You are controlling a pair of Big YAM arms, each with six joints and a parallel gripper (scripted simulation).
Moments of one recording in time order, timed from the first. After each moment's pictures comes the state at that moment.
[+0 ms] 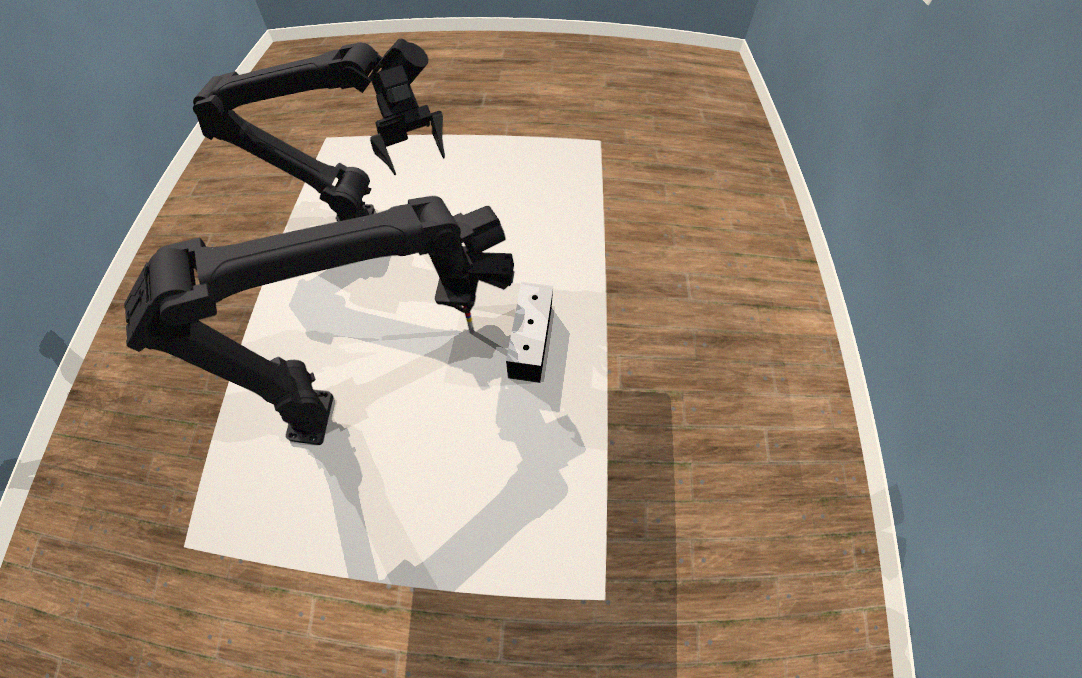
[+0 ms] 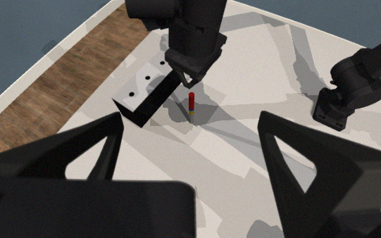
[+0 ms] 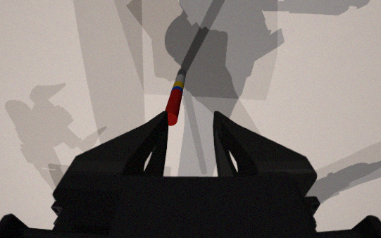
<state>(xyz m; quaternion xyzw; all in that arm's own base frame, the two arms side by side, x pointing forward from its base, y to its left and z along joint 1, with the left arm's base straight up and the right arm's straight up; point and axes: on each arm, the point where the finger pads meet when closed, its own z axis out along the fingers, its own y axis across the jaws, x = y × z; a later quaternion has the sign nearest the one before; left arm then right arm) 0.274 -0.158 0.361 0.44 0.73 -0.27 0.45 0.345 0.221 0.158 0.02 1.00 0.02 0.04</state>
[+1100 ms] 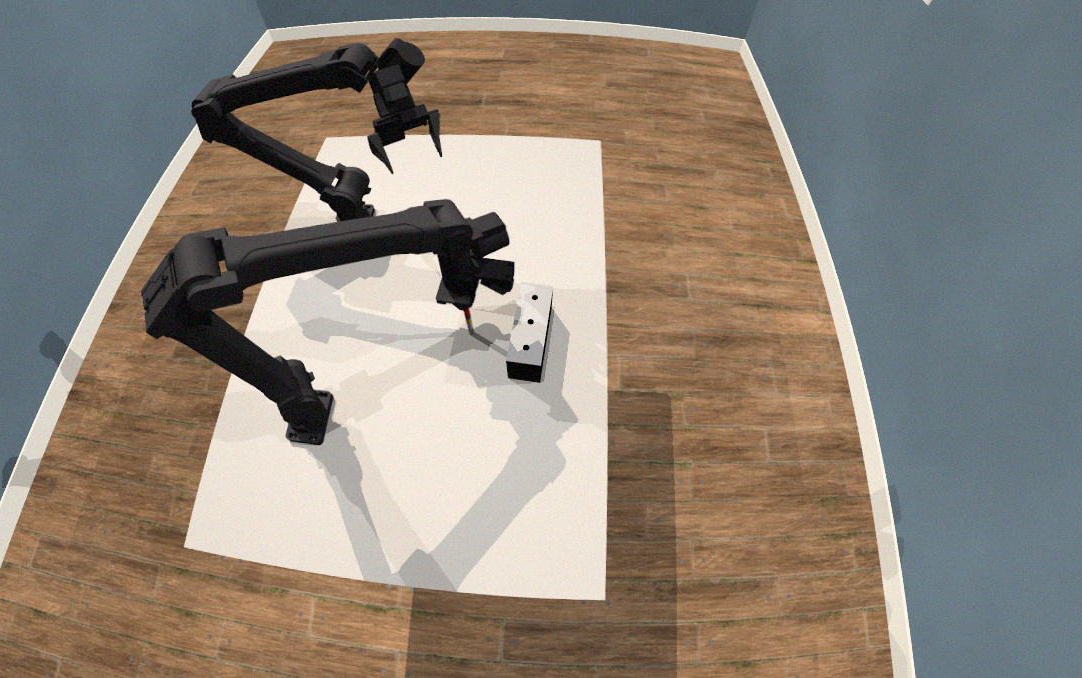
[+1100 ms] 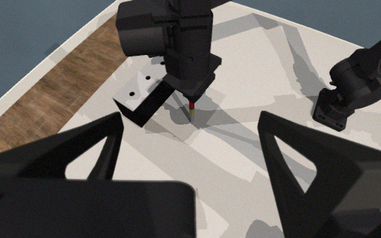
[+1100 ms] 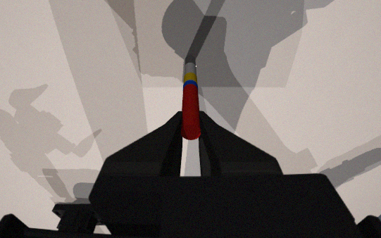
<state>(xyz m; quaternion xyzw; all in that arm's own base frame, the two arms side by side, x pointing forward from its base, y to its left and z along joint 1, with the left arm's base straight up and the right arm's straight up) 0.269 -0.154 0.361 0.44 0.73 -0.27 0.45 0.330 0.237 0.120 0.04 1.00 -0.01 -0.01</state>
